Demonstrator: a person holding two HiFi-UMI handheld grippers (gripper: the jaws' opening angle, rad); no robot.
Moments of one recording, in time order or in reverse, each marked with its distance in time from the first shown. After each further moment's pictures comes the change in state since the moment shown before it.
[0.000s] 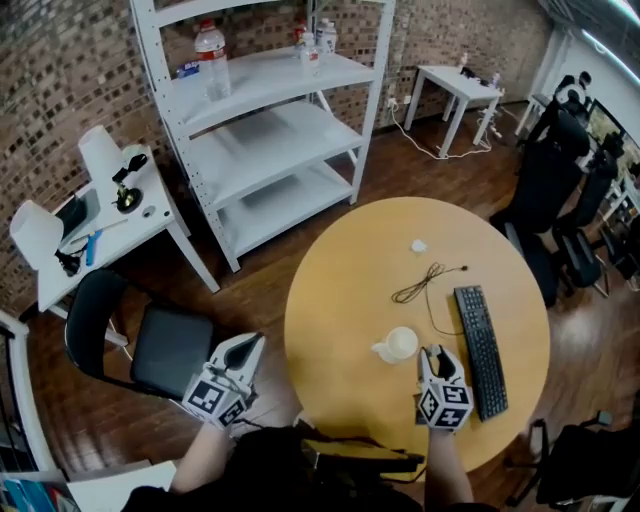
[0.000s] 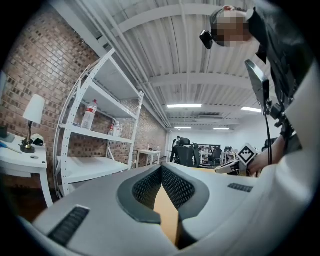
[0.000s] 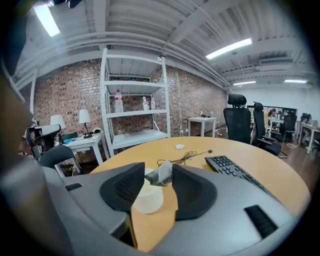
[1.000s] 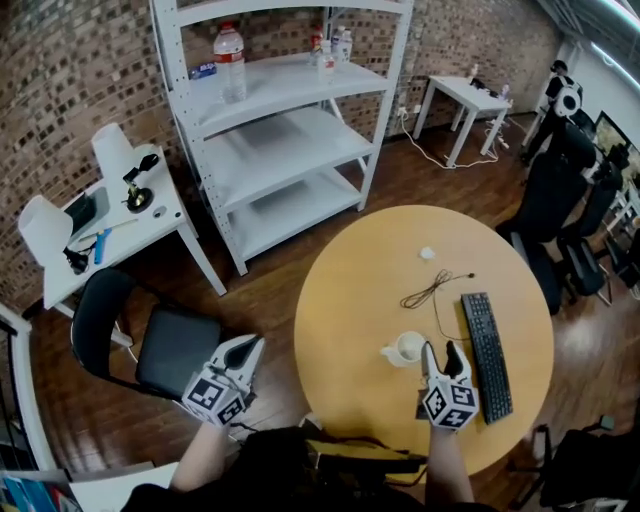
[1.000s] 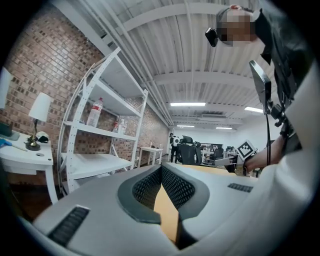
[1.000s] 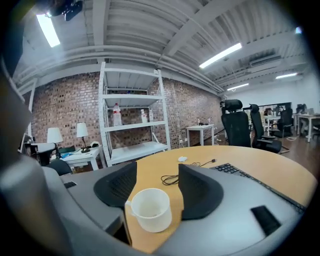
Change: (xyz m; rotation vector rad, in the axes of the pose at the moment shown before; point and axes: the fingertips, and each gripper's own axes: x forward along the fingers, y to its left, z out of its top) left arm -0.021 0.032 -0.008 -0.020 0.018 0.016; right arm 0.006 0.019 0.033 0.067 -0.143 -0.011
